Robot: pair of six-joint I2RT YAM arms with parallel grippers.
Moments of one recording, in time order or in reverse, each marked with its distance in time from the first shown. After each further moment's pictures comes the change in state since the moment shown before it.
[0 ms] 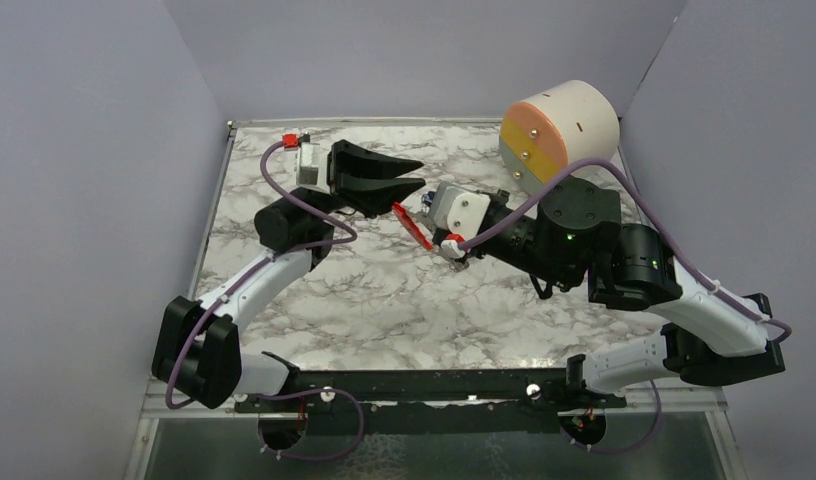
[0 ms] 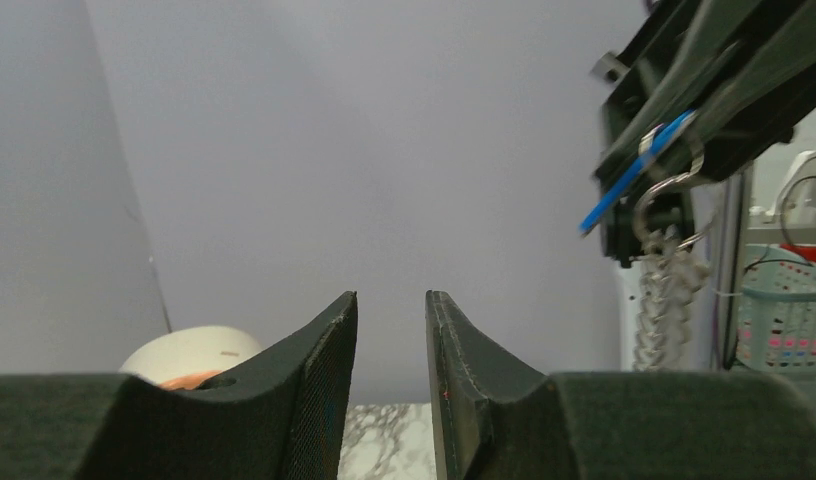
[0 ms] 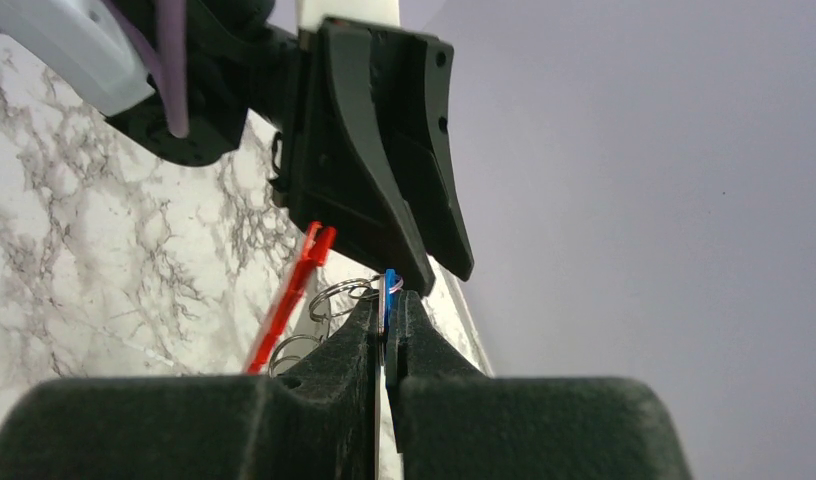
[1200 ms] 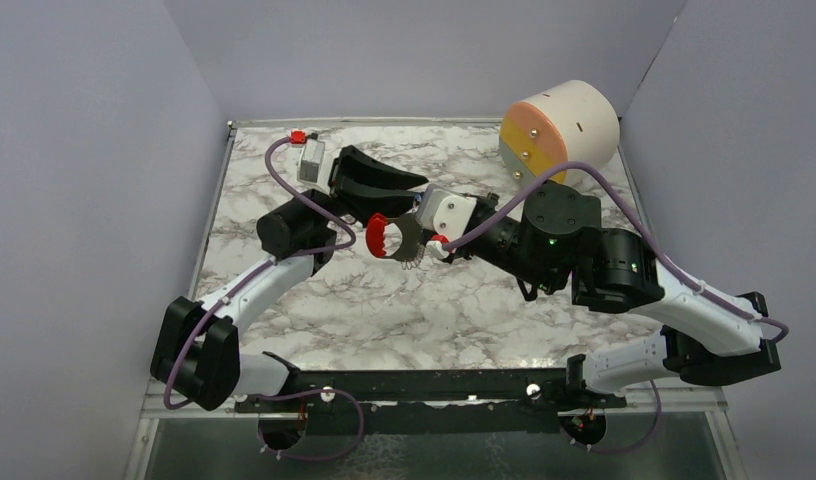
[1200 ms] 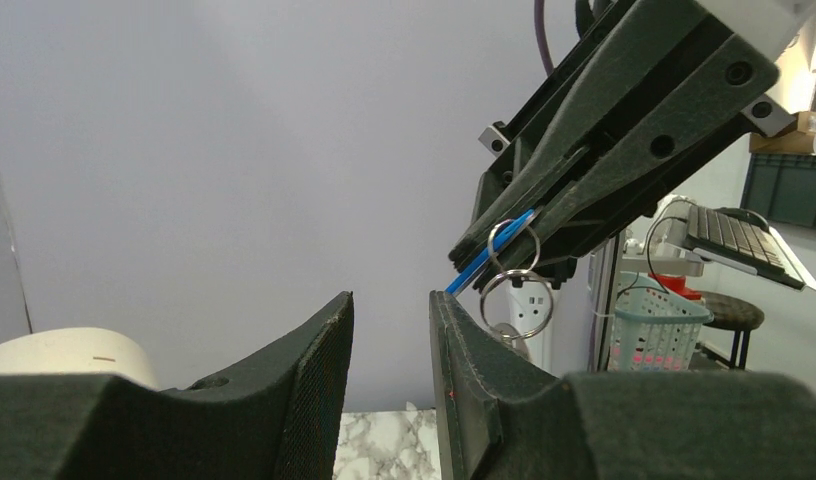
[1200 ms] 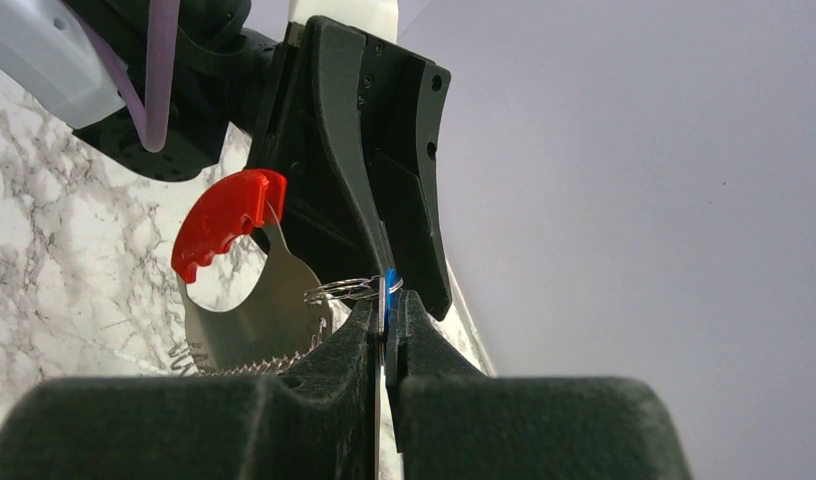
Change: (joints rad) left arm -0.028 -0.026 -0.040 0.052 0.016 -0.213; right arm 0.000 0.002 -0.076 0.082 0.038 0.000
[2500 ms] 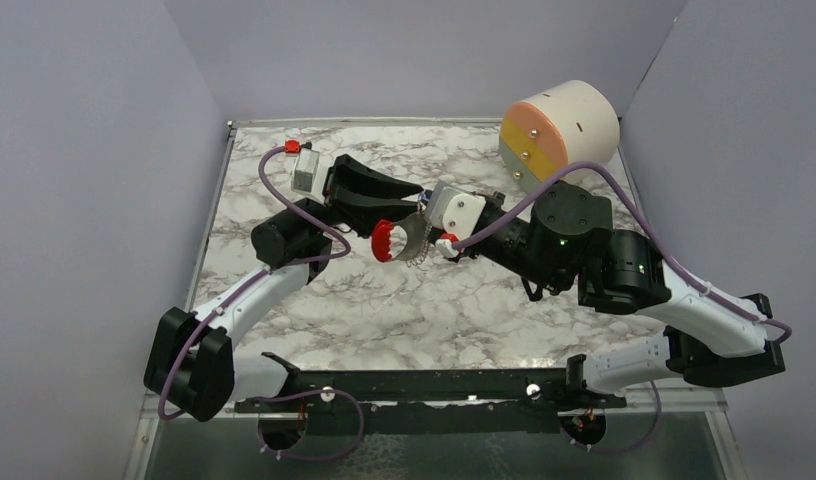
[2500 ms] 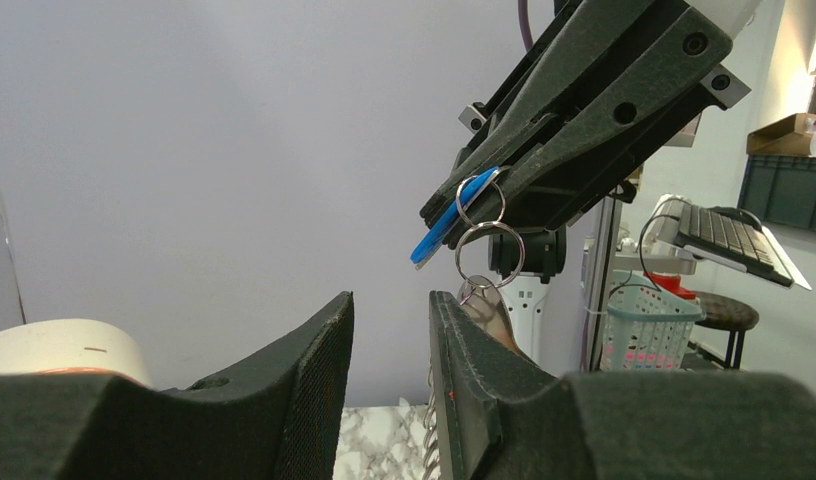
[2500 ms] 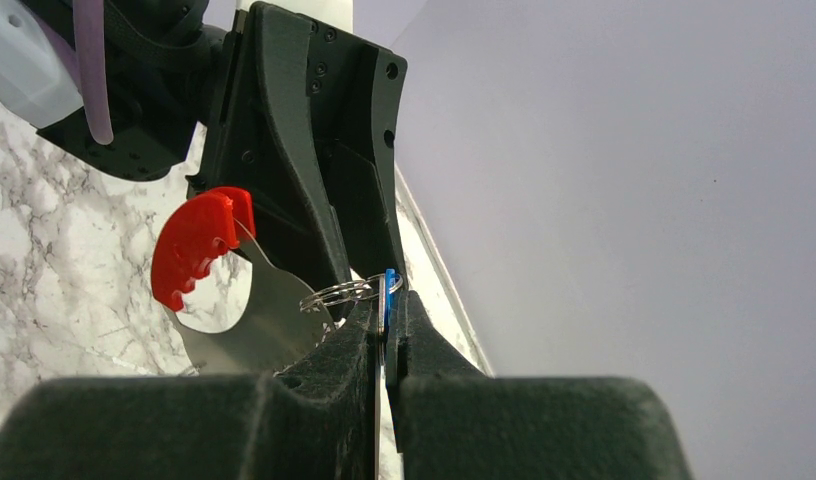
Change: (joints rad) left arm 0.000 -0.055 -0.058 0.002 -0.002 -0.004; right arm 0.000 -0.021 -0.011 0.016 0.002 0.002
